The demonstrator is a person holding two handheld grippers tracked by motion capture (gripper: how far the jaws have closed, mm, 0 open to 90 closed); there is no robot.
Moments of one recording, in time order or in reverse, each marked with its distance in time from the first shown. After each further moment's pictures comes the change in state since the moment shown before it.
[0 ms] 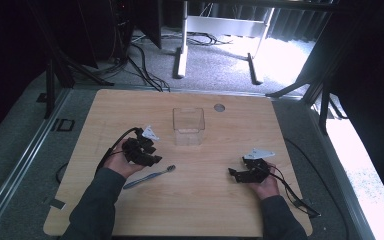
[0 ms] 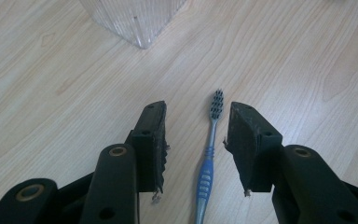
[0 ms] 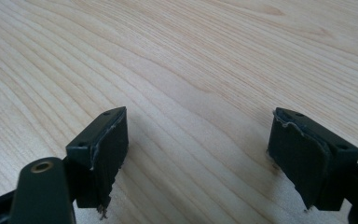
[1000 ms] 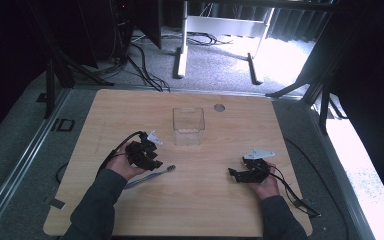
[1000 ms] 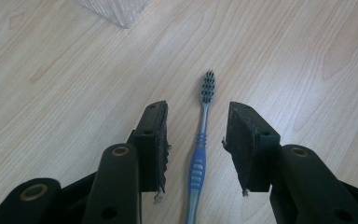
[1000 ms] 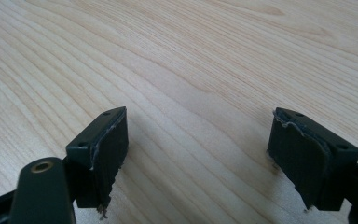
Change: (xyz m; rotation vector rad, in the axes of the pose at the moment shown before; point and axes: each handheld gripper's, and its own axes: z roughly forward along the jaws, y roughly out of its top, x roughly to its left) left arm -0.005 -0.001 0.014 0.073 -0.031 0.029; right arm 0.000 0.000 0.000 0.000 -0.001 -0.002
